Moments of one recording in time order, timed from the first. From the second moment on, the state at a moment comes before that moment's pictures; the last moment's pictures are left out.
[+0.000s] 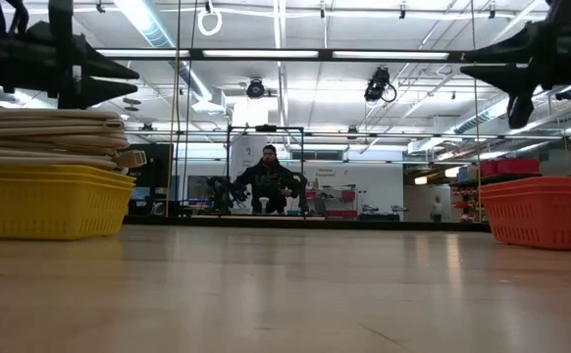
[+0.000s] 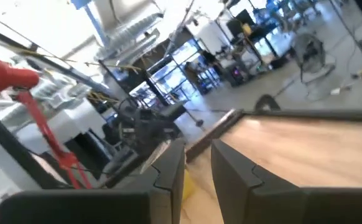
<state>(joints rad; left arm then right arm) -0.37 0.14 0.01 0.32 -0.98 -0.55 0.13 0.00 0.10 0.09 0.45 0.55</state>
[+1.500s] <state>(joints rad) 0.05 0.15 0.01 0.15 -0.79 -0.56 -0.18 0.00 0.02 0.06 0.31 0.56</state>
